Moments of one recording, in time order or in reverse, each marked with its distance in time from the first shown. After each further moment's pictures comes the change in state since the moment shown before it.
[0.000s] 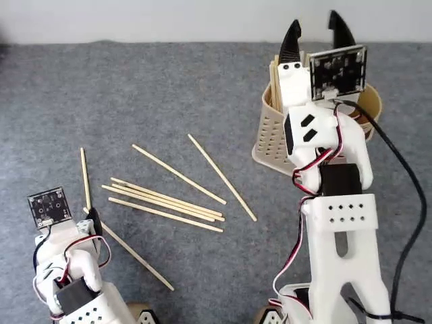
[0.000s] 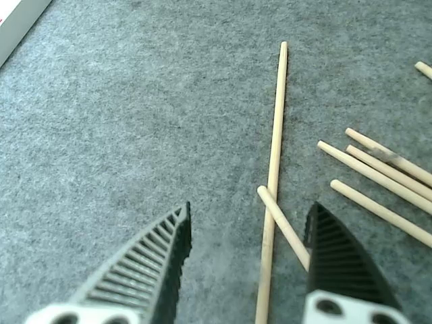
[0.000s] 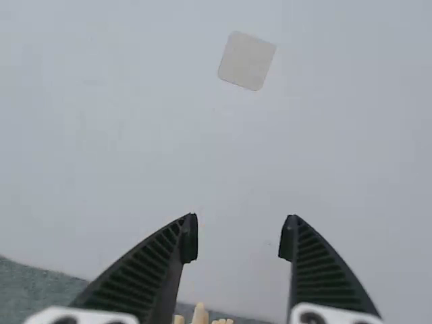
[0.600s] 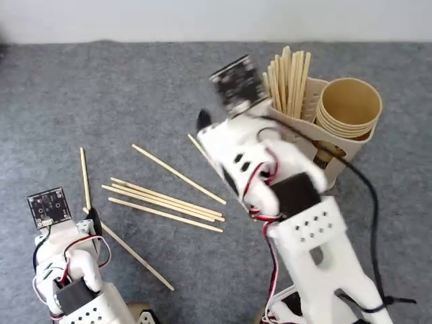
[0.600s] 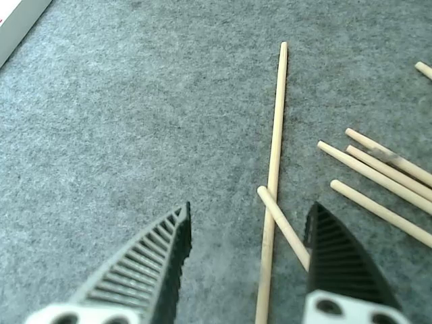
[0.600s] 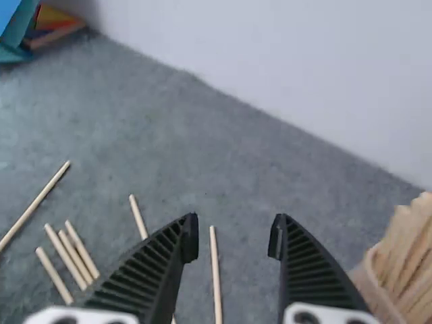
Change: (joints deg) left arm 0.0 0.0 0.0 0.0 0.0; right arm -23.6 0.0 -0.9 35.0 -3.5
